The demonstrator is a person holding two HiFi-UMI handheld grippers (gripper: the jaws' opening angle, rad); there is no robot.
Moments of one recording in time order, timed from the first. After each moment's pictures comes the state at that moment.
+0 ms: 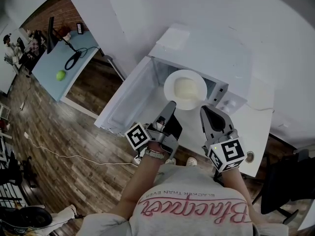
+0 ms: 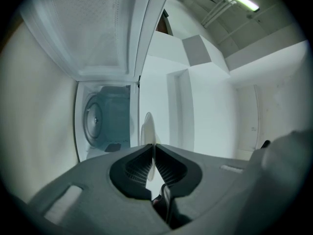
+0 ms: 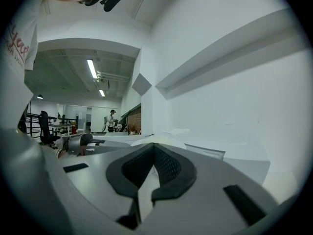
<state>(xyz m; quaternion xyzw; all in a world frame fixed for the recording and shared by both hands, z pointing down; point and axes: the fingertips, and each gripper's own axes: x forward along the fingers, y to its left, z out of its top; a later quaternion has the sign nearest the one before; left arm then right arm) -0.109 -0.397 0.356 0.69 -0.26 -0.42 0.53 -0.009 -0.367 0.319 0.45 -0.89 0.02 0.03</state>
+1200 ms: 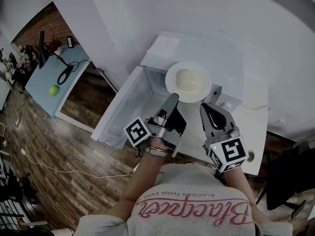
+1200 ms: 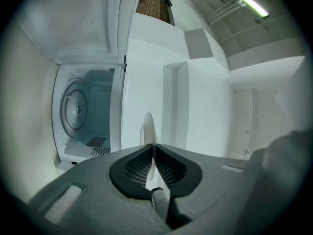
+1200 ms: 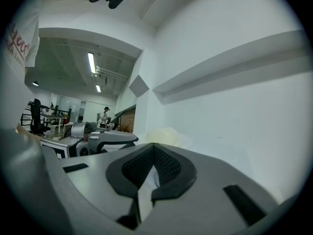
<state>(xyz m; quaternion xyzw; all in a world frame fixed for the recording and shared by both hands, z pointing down) -0.082 -0.425 0.307 0.70 -0.20 -0.42 0.55 0.000 -0.379 0.294 0.49 -0.87 -0.03 0.03</state>
